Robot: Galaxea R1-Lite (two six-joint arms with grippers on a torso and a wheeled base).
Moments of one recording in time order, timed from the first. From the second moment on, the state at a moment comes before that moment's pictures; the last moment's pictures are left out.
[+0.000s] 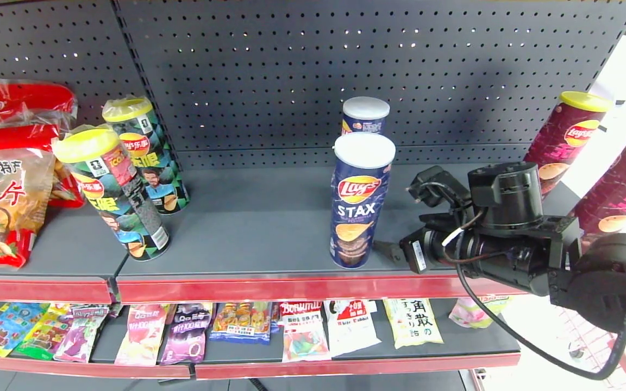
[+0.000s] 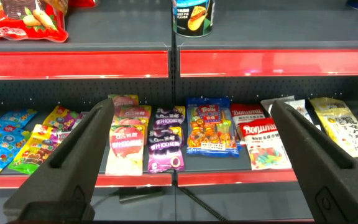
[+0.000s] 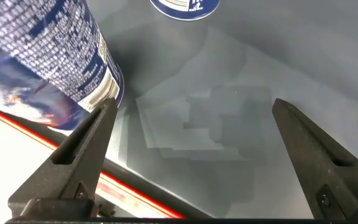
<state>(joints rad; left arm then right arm) 0.00 0.00 0.00 0.00 -0.02 -0.01 0.57 1.74 -0.82 -0.45 -0.16 -0.12</state>
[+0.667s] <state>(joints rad) 0.00 0.00 0.00 0.00 -0.02 -0.01 0.46 1.23 -0.41 -0.45 -0.16 -0.11</state>
